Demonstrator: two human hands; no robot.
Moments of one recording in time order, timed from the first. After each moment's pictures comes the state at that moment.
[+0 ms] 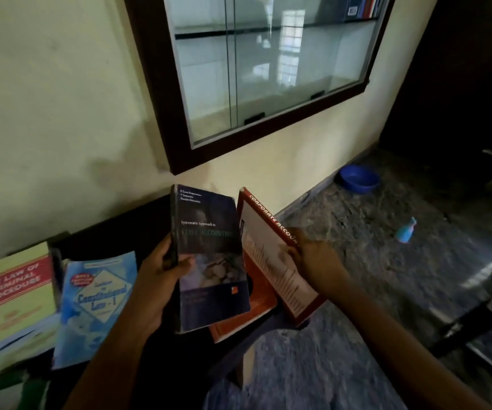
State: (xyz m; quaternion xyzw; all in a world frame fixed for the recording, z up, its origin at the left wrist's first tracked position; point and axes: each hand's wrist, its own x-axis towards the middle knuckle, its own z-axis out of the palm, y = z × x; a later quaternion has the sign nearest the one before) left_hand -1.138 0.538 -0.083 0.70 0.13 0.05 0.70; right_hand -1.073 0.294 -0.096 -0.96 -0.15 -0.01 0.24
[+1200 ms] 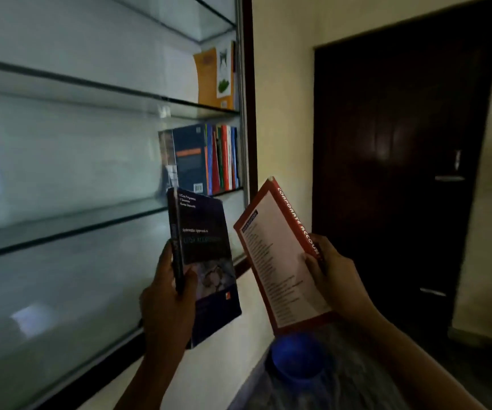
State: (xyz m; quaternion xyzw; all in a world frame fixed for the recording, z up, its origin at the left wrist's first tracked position) left_hand -0.430 0.031 0.061 0.77 -0.08 0.38 0.51; right_hand -0.427 -0.193 0.074 -0.89 -0.02 -0.28 0.35
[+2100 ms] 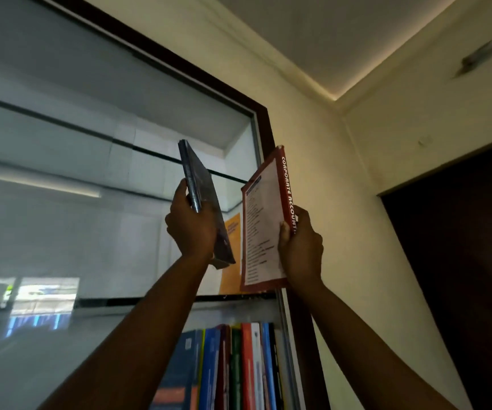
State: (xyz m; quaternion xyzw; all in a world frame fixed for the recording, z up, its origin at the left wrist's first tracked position) left_hand -0.008 -0.096 0.454 0.54 -0.13 0.70 0.46; right_hand 0.056 -0.225 0.414 -0.59 -0.22 -0.61 0.49
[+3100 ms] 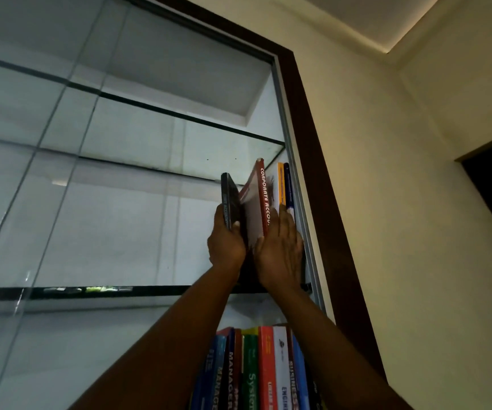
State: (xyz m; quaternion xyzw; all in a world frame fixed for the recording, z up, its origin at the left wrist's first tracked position) left_hand 0.194 -0.069 0.447 0.66 -0.09 0.60 0.44; right_hand 0.242 -0.136 0.425 -0.67 -0.25 -0.59 0.37
